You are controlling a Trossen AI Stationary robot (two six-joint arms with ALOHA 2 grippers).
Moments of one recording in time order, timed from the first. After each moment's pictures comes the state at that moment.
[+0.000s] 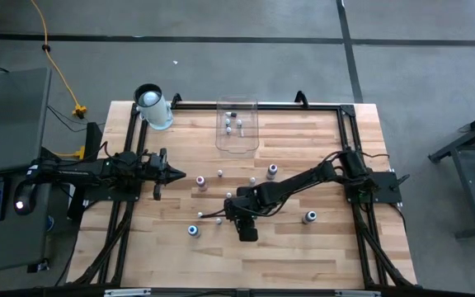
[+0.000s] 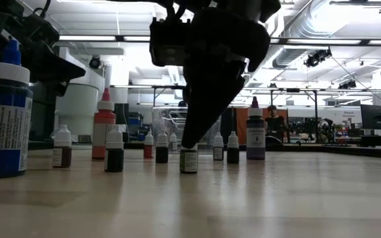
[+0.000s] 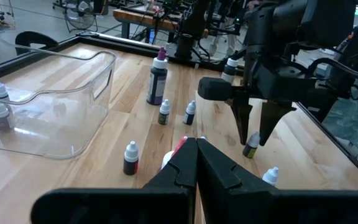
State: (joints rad) left arm -0.01 0.14 0.03 -0.02 -0.01 -0.19; right arm 0.25 2.11 1.55 -0.57 -0.07 0.25
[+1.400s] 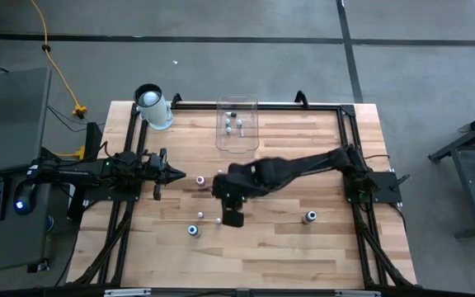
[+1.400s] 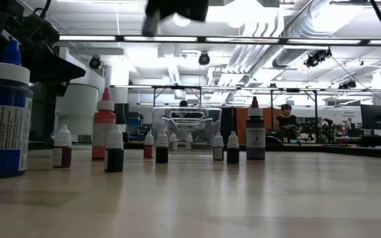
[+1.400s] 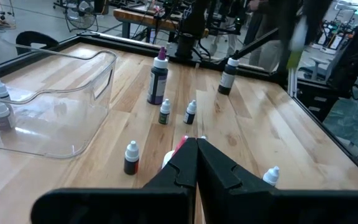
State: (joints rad) left arm -0.01 0.14 0.03 -0.02 -0.01 -0.19; right arm 0.19 2.10 2.15 -1.02 0.04 0.34
